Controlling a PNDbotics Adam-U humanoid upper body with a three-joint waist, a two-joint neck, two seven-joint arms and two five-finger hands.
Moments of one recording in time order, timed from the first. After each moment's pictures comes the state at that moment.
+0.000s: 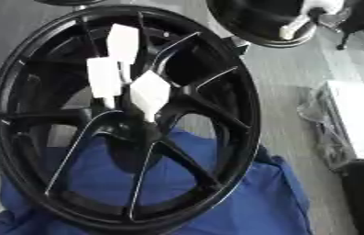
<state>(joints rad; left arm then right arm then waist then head) -0.39 0.48 0.03 -1.67 0.25 0.03 0.46 -0.39 -0.99 -0.19 -1.59 0.18 0.25 0.33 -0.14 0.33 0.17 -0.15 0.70</state>
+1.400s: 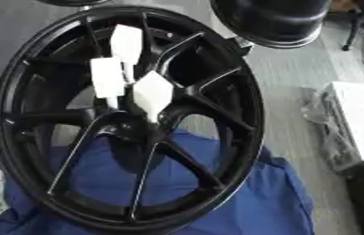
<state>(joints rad) -0.40 0.48 0.03 -1.67 0.25 0.03 0.45 -0.59 -0.66 -0.14 -1.50 -0.27 0.18 -0.36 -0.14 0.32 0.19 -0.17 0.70</state>
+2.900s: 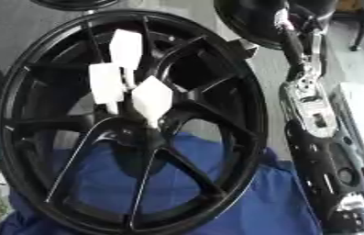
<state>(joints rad) -0.41 0.47 0.01 -1.67 0.25 0.04 0.44 -0.62 -0.35 -0.16 -1.40 -0.21 0.02 -0.45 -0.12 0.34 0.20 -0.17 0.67</state>
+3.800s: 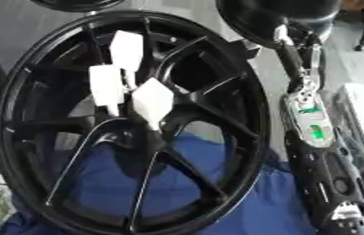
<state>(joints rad) -0.42 0.46 0.01 -1.68 0.25 0.03 0.44 -0.59 -0.29 -0.23 -1.37 -0.14 -0.01 -0.42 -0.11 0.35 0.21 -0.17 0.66</state>
